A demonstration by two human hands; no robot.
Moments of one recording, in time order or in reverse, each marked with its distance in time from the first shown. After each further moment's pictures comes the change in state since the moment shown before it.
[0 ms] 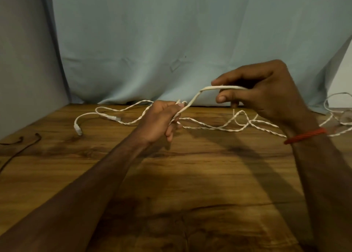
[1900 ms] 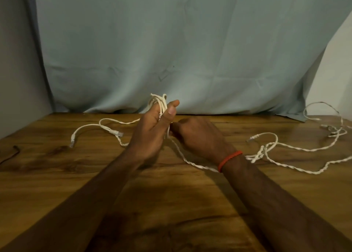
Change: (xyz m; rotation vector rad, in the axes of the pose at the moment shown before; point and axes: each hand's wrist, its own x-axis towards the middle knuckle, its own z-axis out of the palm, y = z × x) left_hand 0.003 -0.005 0.014 0.052 0.152 0.158; right_hand -0.007 0.049 0.094 -0.882 -0.283 -0.212
